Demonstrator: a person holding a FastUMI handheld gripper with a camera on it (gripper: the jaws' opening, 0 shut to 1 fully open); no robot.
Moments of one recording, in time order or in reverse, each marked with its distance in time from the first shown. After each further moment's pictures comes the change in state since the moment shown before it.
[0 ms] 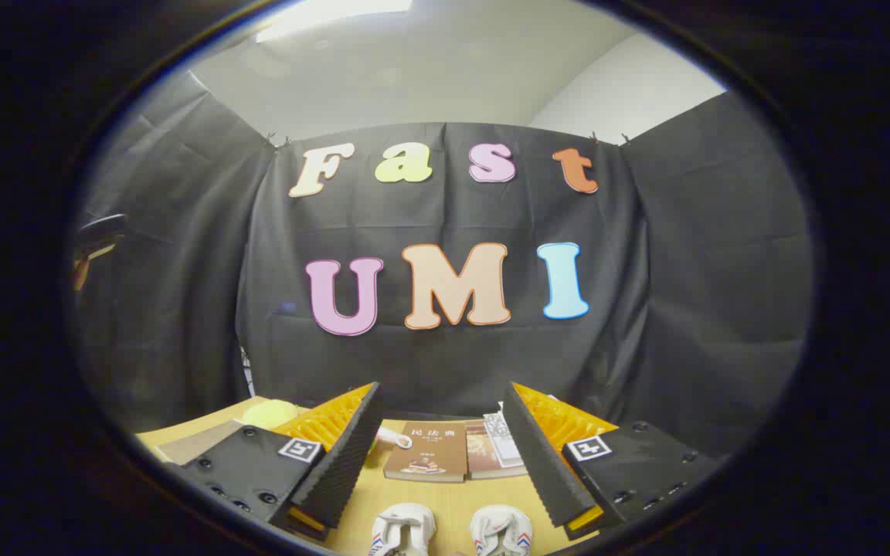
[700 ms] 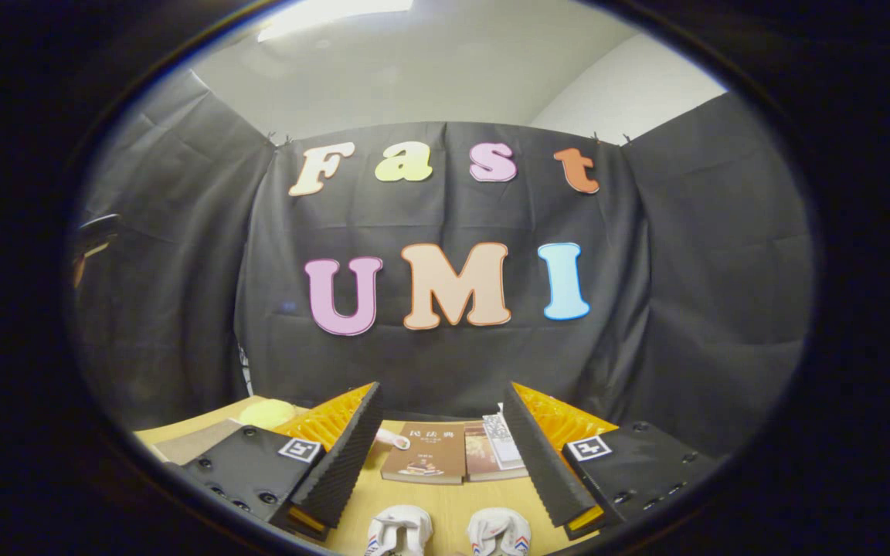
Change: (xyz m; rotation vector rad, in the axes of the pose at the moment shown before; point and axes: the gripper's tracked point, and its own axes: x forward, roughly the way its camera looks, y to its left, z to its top) arm 0.007 -0.001 -0.003 -0.007 0.001 -0.001
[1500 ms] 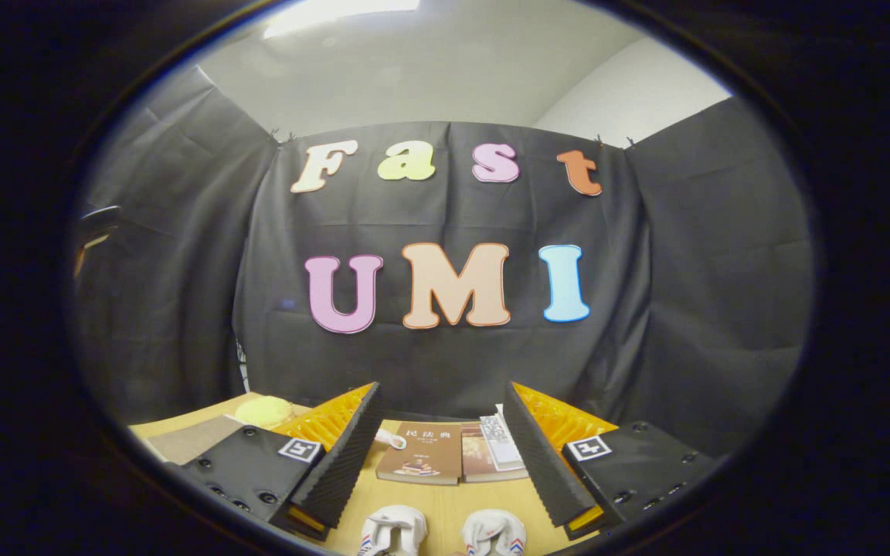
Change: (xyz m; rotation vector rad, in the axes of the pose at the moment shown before) arm 0.003 0.000 -0.001 -0.019 -0.003 0.002
